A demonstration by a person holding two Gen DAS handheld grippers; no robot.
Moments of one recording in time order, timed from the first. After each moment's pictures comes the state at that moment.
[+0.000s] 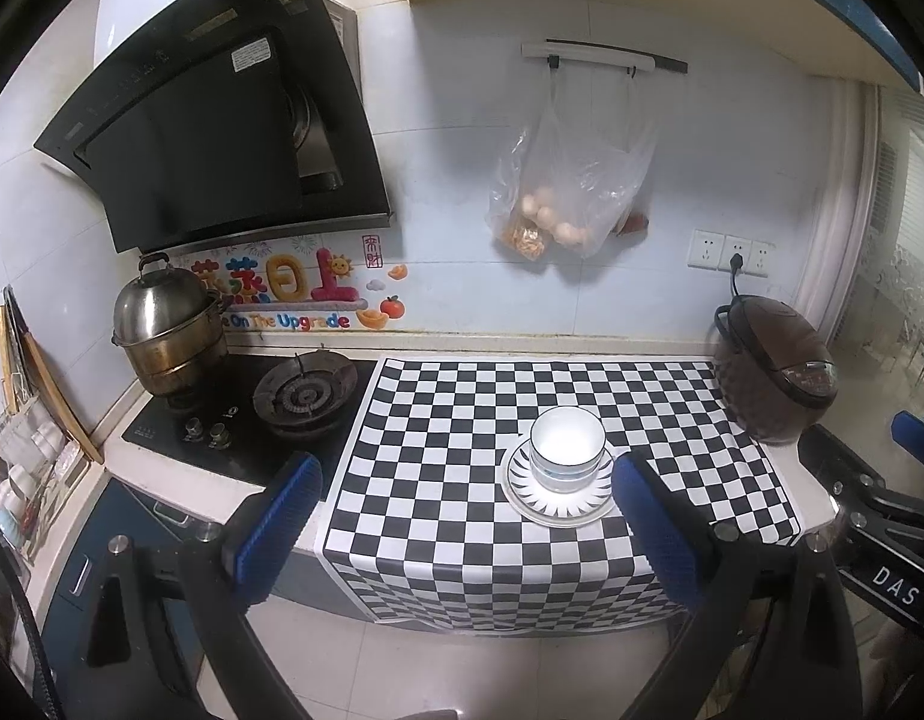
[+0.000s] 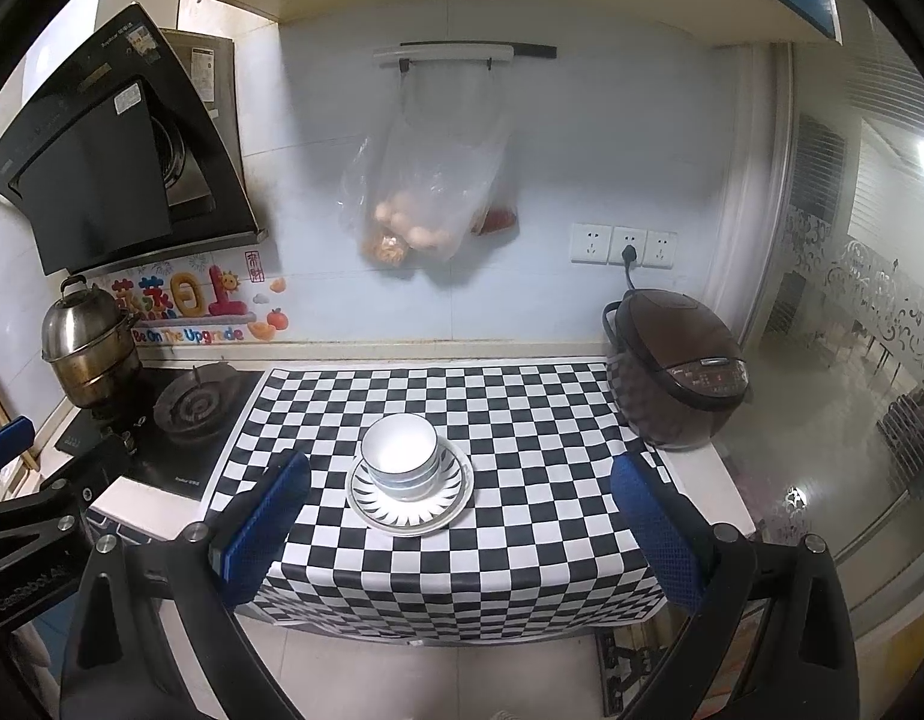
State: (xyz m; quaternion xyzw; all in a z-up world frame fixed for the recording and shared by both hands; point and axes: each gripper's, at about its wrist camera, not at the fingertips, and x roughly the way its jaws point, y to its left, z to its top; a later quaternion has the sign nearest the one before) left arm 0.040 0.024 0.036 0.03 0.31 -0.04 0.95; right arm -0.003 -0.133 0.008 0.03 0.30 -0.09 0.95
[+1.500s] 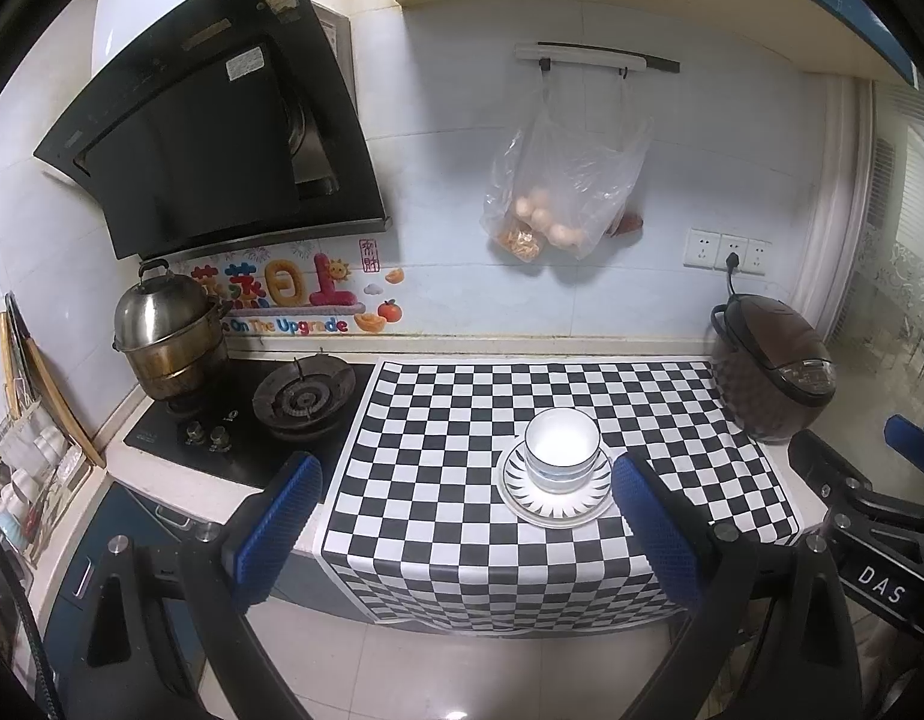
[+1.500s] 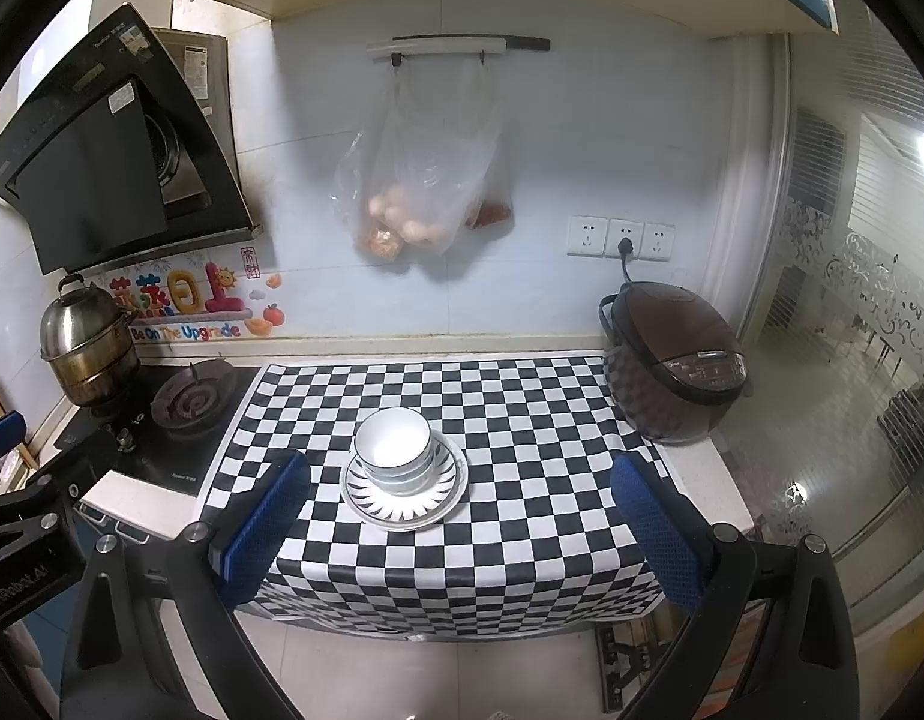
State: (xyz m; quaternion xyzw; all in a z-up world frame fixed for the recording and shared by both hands) left arm 0.040 0.021 0.040 0.03 0.31 -0.05 0.95; right arm -0.010 -0.137 -0.001 0.04 0.30 -0.09 0.95
